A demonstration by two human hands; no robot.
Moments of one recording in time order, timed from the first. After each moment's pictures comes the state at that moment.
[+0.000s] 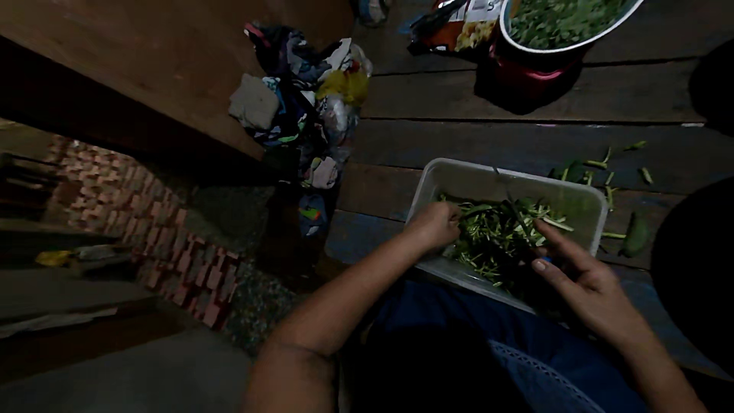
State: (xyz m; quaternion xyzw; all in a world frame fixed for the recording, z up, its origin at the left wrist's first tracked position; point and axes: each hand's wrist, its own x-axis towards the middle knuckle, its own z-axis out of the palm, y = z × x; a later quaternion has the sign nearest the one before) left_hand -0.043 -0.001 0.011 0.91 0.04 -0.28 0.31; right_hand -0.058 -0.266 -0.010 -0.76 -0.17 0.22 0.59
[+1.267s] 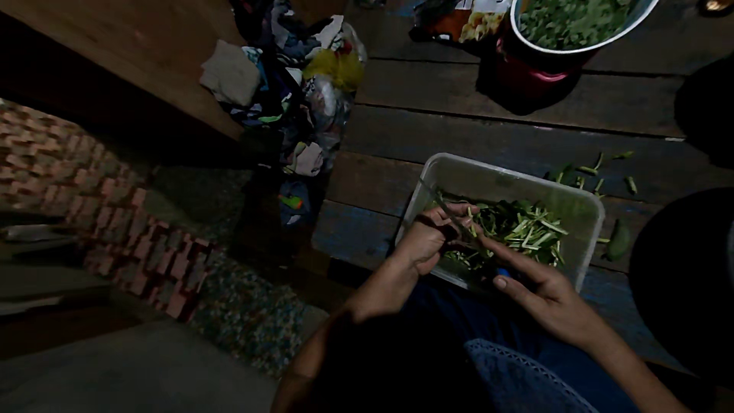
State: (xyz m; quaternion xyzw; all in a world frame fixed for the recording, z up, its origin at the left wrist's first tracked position) left_hand -0.087 -0.018 0.007 0.51 0.23 -0.12 0.82; right_hand -0.062 -0.235 -0.006 -0.66 -0.34 0.28 0.61
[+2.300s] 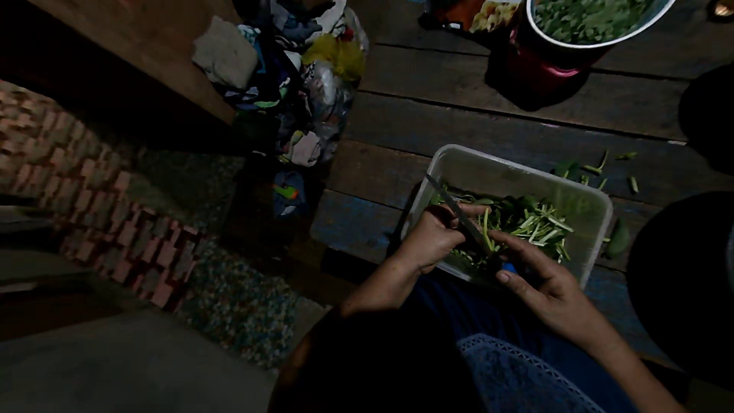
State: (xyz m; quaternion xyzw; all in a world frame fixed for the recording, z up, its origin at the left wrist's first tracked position) left_hand -0.100 -0.017 0.011 0.55 0.16 -0.10 0.81; right_hand -0.068 -0.231 -0.004 -0.69 -0.33 0.25 0.59
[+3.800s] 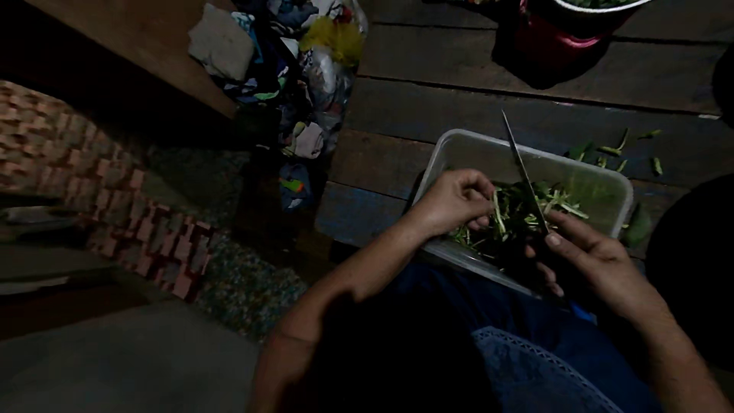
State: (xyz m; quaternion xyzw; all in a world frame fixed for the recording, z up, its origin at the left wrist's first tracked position) left_hand -0.063 -0.003 0.033 0.71 0.09 -0.19 0.67; right_hand -0.048 -0.249 0.008 -0.66 -0.09 0.36 0.65
